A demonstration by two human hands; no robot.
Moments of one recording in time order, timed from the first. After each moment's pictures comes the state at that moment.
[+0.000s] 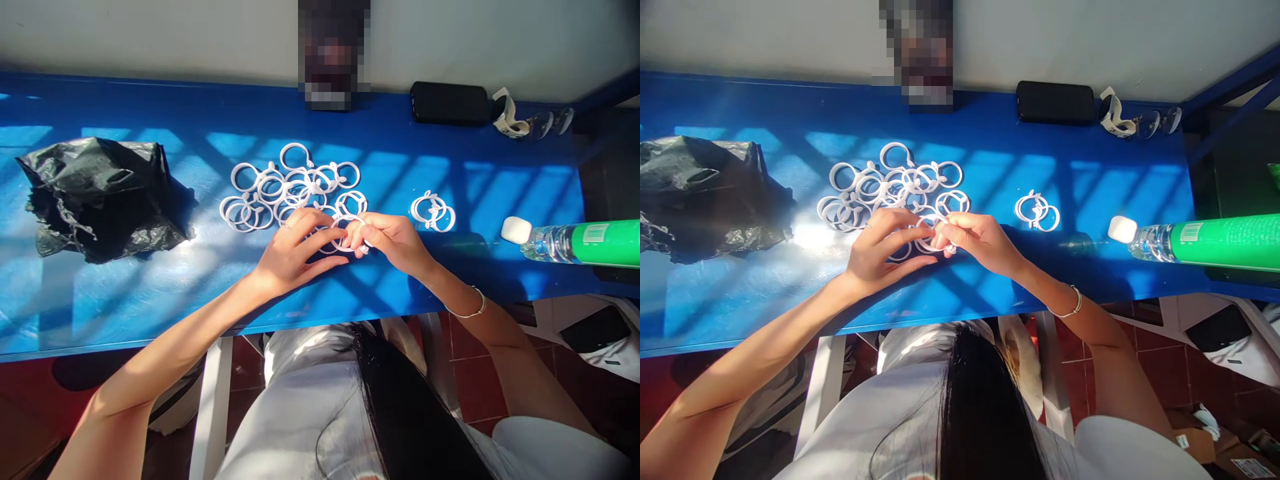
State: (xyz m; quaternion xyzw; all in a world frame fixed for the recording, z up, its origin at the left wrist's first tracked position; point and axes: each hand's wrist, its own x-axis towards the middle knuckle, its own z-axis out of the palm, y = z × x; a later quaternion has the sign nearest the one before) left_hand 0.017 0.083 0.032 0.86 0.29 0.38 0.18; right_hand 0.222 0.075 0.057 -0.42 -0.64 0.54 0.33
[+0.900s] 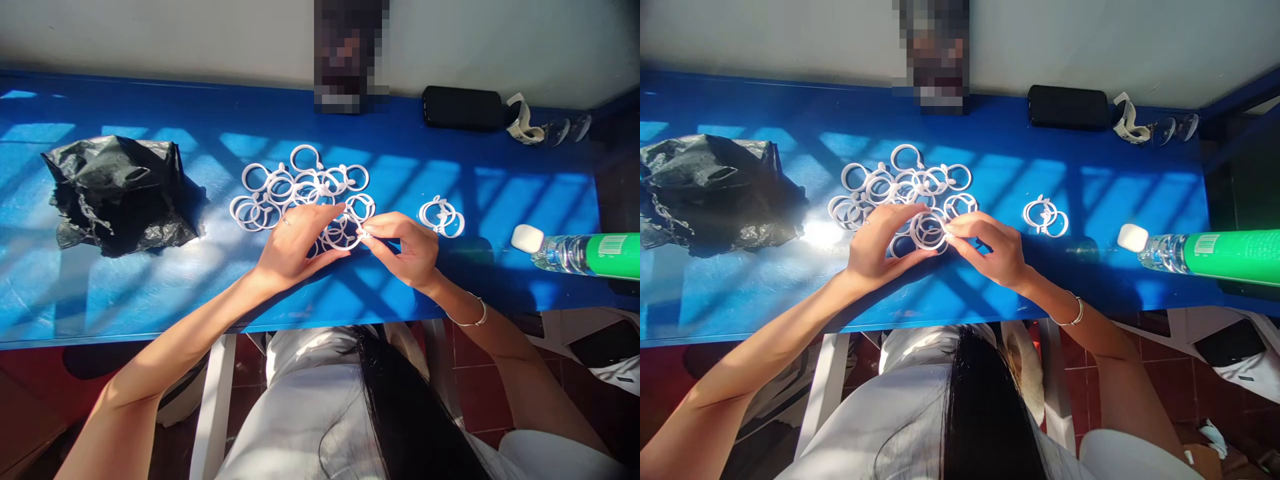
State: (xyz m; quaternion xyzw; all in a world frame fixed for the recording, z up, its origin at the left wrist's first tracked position) left_hand 0.011 0.084 0.034 0.84 0.40 0.32 0.20; right_hand 0.223 0.068 0.037 -0.45 -0.76 0.21 0.43
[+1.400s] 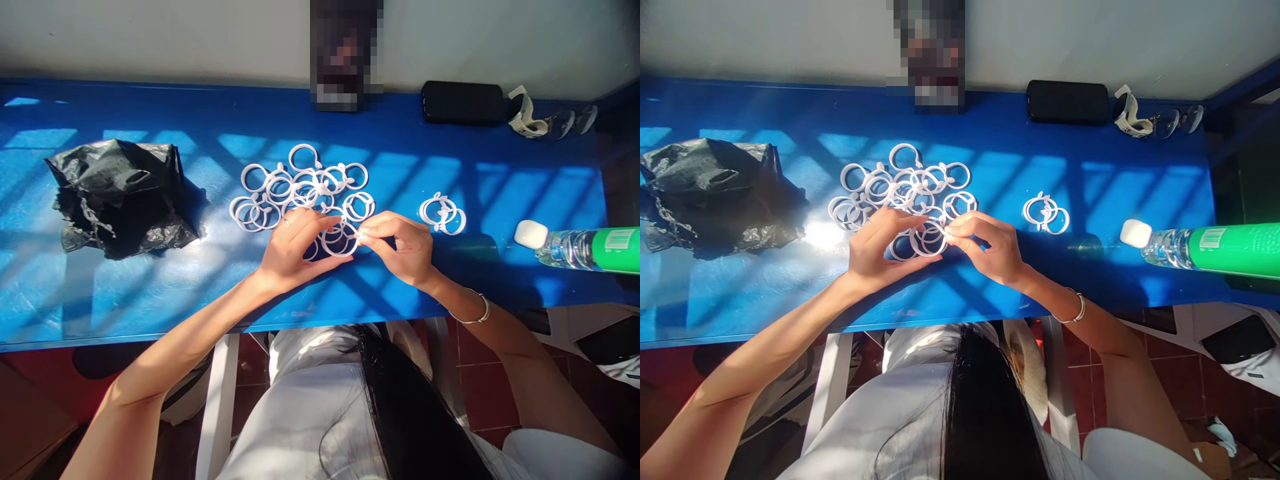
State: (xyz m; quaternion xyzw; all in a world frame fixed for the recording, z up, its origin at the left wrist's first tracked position) left_hand 0.013 0.081 0.035 0.83 0.40 0.34 0.20; right_hand 0.220 0.070 0.033 -0.44 -0.72 0.29 0.45
